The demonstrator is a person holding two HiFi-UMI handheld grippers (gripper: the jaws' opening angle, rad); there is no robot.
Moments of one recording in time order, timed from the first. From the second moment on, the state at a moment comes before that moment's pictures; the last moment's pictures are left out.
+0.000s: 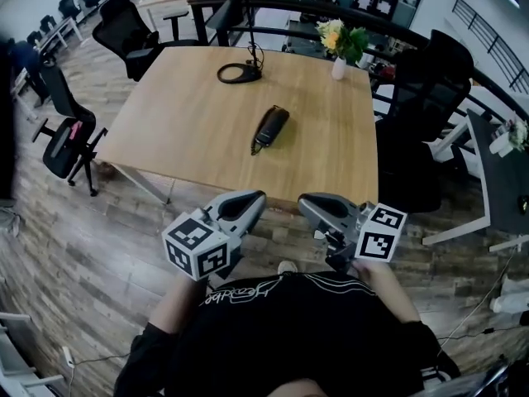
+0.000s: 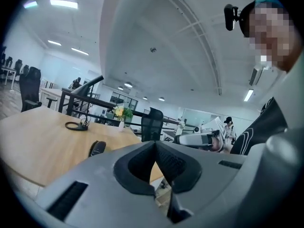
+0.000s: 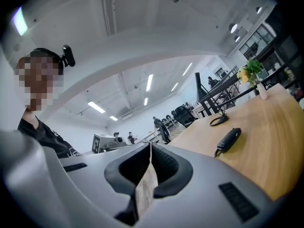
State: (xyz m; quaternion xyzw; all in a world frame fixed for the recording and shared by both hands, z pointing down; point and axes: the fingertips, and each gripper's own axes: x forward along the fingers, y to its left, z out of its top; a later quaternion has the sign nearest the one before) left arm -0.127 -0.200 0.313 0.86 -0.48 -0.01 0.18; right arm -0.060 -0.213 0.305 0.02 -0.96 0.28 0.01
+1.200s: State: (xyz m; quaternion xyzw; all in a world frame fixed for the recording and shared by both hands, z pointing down) left arm -0.172 -0.005 0.310 0.87 -0.45 -0.07 0.18; right arm -0.100 -0.014 0.313 0.10 -0.97 0.24 0.02
